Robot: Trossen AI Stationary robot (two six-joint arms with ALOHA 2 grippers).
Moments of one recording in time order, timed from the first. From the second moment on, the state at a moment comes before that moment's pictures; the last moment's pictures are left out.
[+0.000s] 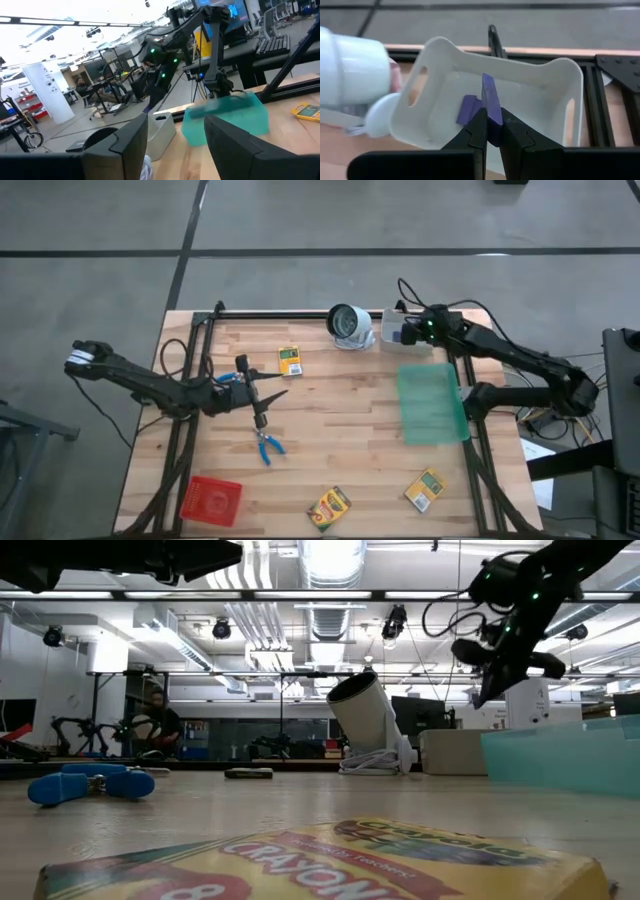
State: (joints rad) left arm -0.26 0.96 0.38 0.78 -0.53 0.43; right arm -0.70 1.04 0.71 -0.54 0.41 0.66
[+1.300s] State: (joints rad) left arm -0.26 0.96 0.37 0.78 -0.53 0.42; right arm -0.82 1.43 0.77 -0.54 0.36 0.62
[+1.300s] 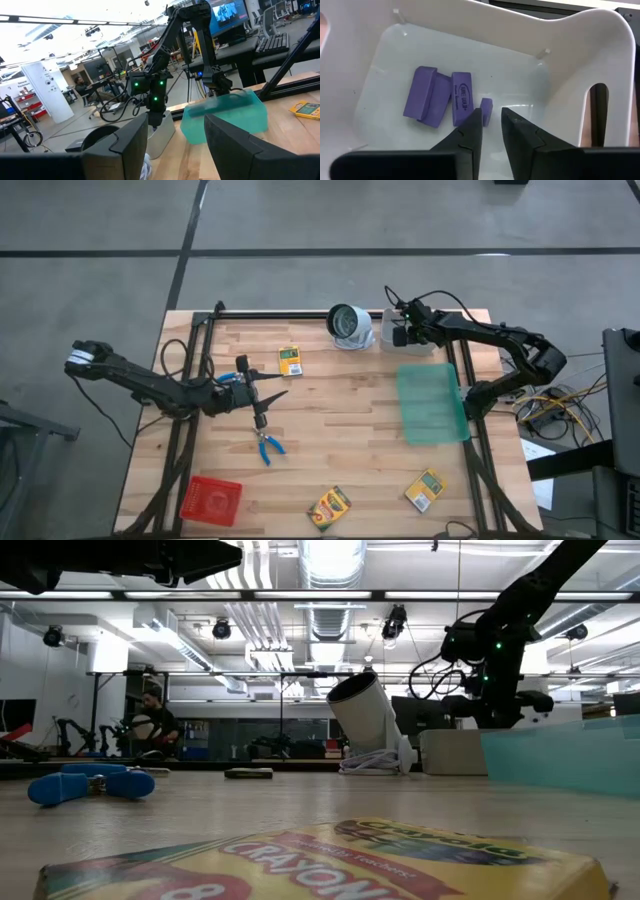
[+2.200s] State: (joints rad) left arm -0.26 0.96 0.37 0.78 -0.53 0.43; right arm -0.80 1.34 0.82 -0.50 0.34 0.57
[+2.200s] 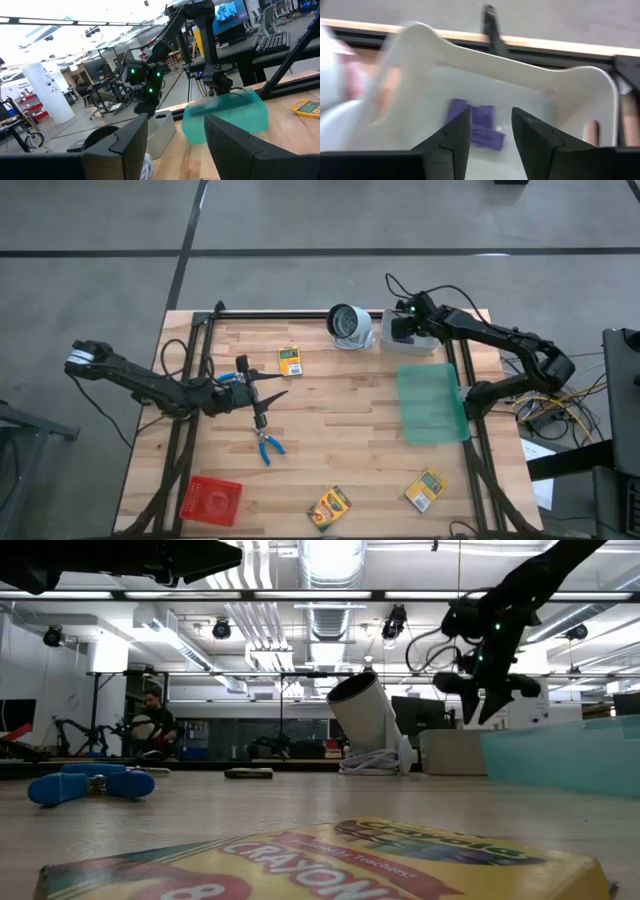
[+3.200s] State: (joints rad) left arm -0.26 0.96 0.37 0.75 -0.60 0.34; right arm -0.29 1.23 0.84 -0.23 0.02 0.14
